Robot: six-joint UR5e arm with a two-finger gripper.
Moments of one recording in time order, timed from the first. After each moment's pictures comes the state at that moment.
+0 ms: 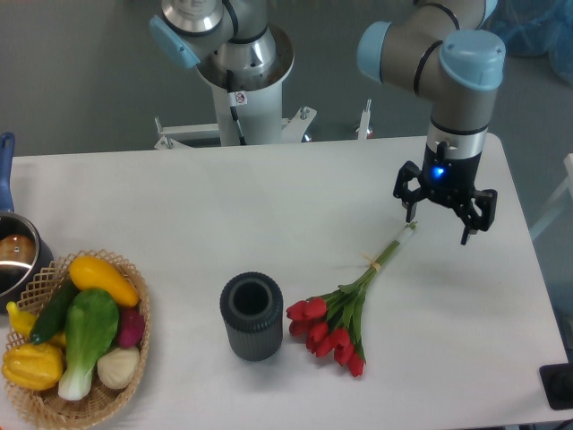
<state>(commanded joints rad) 2.80 -1.85 -1.70 -0.89 1.37 1.40</state>
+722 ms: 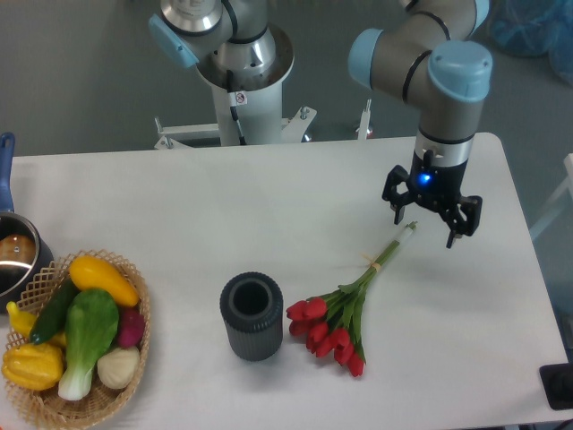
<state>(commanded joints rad) 2.78 -1.85 -1.78 -0.88 1.39 1.40</state>
